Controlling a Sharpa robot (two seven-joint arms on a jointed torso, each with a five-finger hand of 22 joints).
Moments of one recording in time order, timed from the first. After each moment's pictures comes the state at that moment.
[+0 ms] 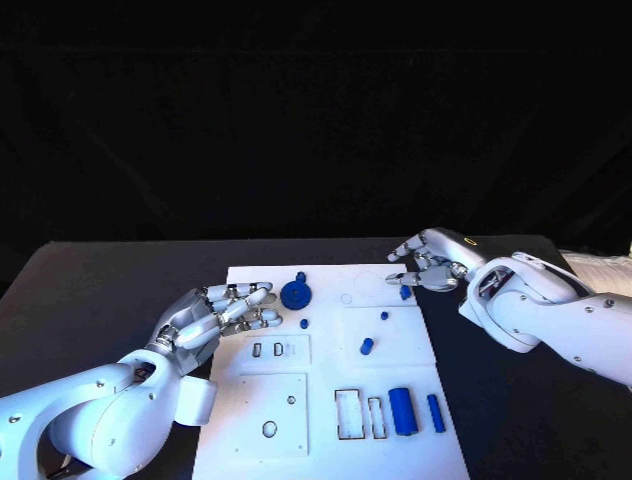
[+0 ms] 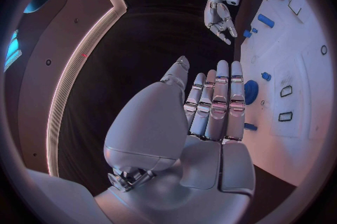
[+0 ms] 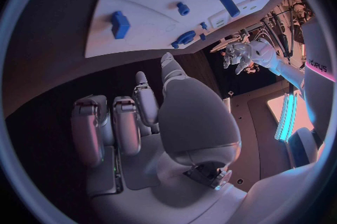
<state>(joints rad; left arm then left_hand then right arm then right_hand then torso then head) 1.14 -0.95 -0.03 1.81 0.04 -0.33 0.47 1.47 0.00 0.01 0.10 0.17 0.96 0.24 0.09 0.07 1.03 0.18 0.09 0.07 1.15 0.12 0.13 0.15 0.17 0.98 0.23 0.22 0.07 1.21 -1.03 0.03 1.52 -1.37 -0.47 -0.01 1.39 -0.06 -0.01 0.14 0.16 1.03 0.13 0.07 0.07 1.44 0.05 1.20 1.32 1.47 -0.02 1.55 1.31 0.02 1.47 0.08 1.56 1.31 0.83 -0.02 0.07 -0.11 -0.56</state>
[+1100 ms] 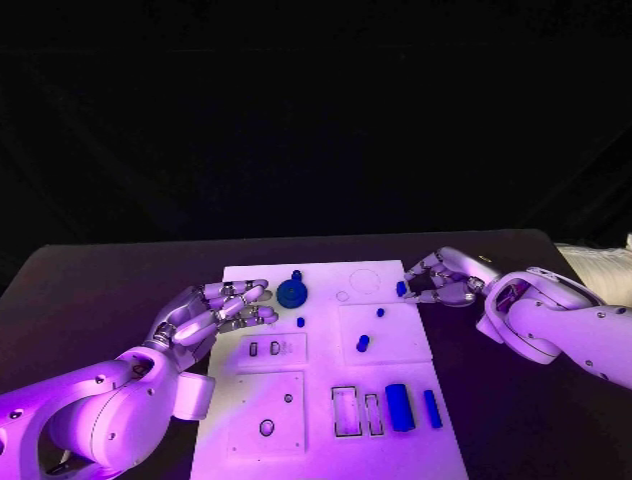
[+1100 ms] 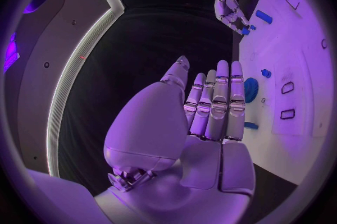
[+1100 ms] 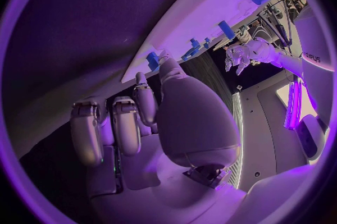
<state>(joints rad) 1.14 -0.94 -0.04 1.79 0.04 -0.32 0.47 1.47 0.00 0.01 0.10 0.17 0.96 0.24 0.09 0.07 1.03 0.18 0.09 0.07 1.15 0.12 0.13 0.15 0.17 0.98 0.23 0.22 0.07 1.15 -1.05 0.03 1.45 -1.27 -0.41 0.08 1.40 -0.05 0.01 0.13 0.10 1.03 0.13 0.07 0.07 1.44 0.05 1.20 1.32 1.47 -0.02 1.55 1.31 0.01 1.47 0.08 1.56 1.31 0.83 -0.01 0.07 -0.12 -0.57</state>
